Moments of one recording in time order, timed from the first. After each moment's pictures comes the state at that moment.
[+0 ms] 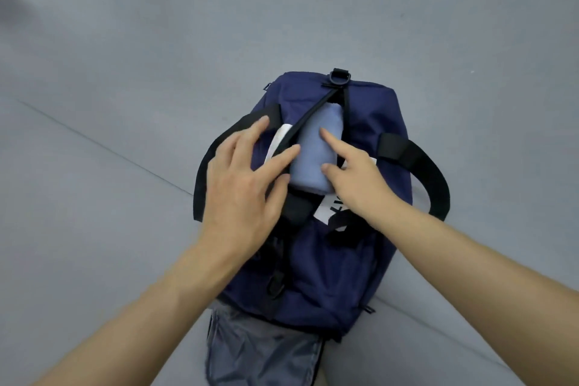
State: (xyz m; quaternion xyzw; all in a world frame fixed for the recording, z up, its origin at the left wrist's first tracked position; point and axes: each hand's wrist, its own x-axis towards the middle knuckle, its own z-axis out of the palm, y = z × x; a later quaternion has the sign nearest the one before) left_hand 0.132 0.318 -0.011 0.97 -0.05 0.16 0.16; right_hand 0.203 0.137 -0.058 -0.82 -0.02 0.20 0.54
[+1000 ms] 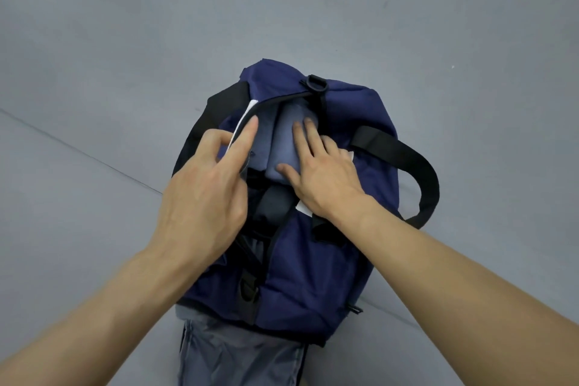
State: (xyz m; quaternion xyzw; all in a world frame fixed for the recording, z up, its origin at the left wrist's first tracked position) left_hand 0.131 0.328 0.001 0.99 -0.03 0.06 0.15; right_hand 0.213 0.161 -0.093 -0.97 -0.18 0.10 0.12
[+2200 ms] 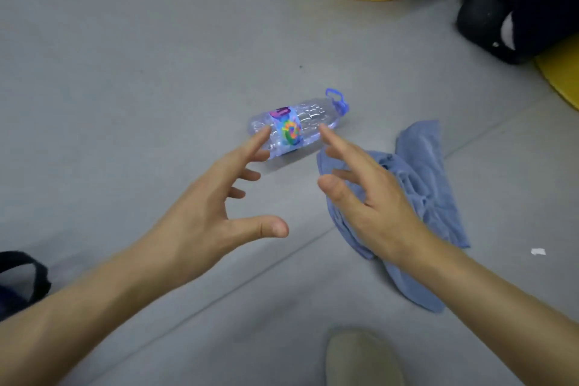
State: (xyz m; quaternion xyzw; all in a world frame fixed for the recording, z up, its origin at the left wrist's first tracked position) left_hand 0.032 -0.178 0.059 0.72 -0.47 -0.31 0.40; right_hand -0.141 -0.350 0.043 -0.83 0.23 -0.16 0.48
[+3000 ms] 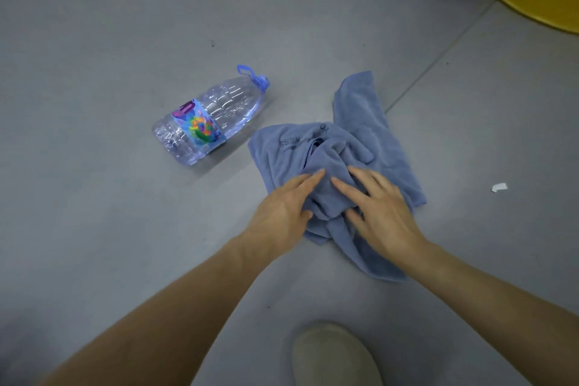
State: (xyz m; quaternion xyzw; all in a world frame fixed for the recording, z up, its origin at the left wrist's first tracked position) left_hand -0.083 -0.346 -0.097 0.72 -0.59 -0.35 0.12; right_hand -0.281 -0.437 -0.134 -0.91 0.35 -0.06 0.21
